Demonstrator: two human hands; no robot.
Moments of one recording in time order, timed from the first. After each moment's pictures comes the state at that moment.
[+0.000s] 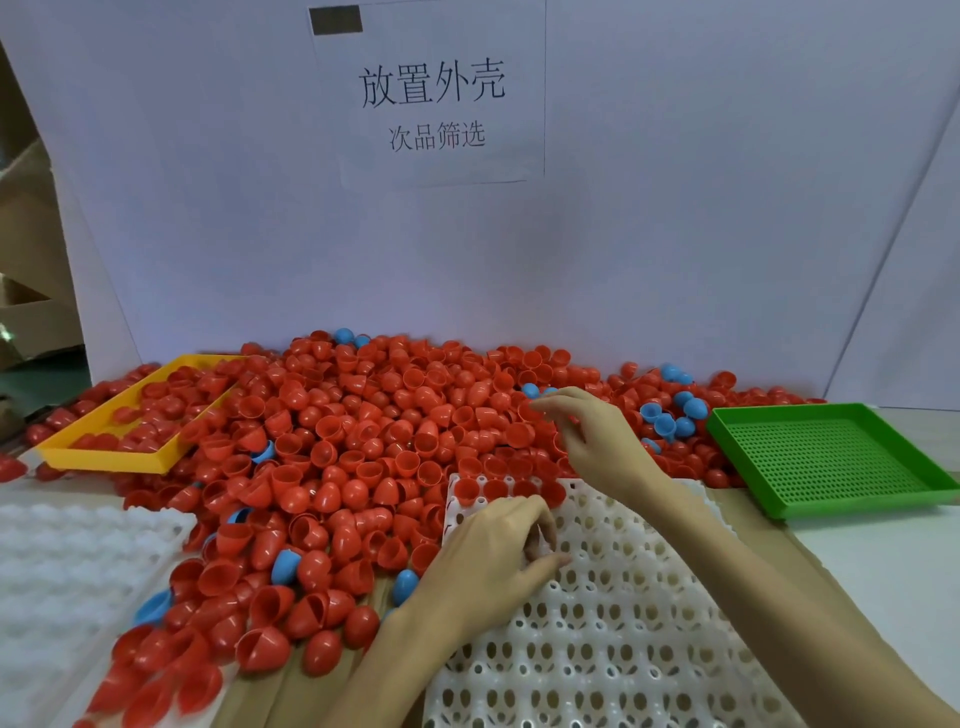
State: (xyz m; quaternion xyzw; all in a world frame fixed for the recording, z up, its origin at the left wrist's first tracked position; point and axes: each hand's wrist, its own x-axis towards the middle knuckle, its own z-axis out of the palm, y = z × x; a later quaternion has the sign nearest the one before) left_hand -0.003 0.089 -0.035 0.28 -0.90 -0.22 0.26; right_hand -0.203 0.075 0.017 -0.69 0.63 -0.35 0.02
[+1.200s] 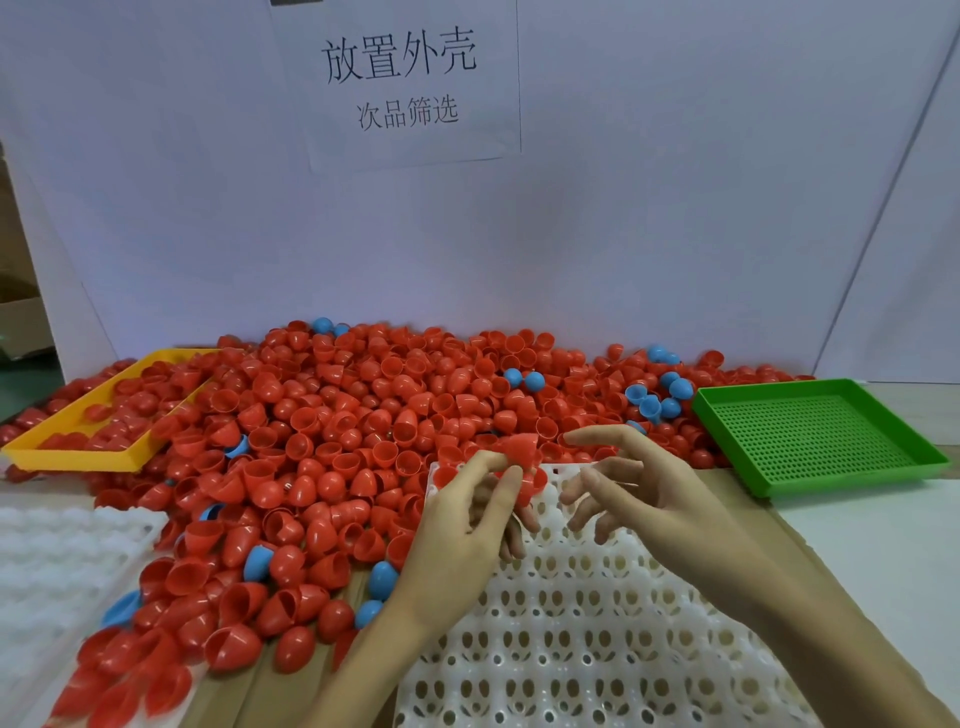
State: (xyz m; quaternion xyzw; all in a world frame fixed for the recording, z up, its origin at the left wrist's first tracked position) left_hand -0.006 0.108 -0.017 0.27 -0.72 -0.50 0.41; right_hand -0.205 0.188 0.015 -0.57 0.53 -0.52 0.36
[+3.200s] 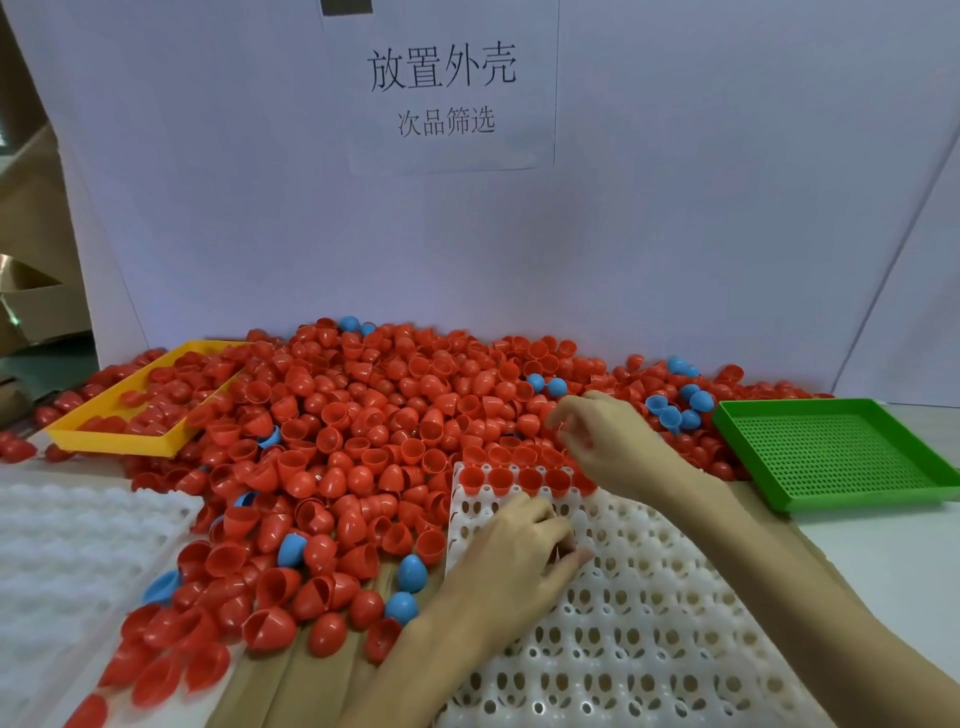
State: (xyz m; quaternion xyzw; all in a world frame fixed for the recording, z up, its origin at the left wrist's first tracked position) left_hand -0.010 0.110 -0.033 0.27 -0.91 -0.18 0.26; right_hand -0.203 0.087 0.025 -0.70 0.69 -0.20 0.00
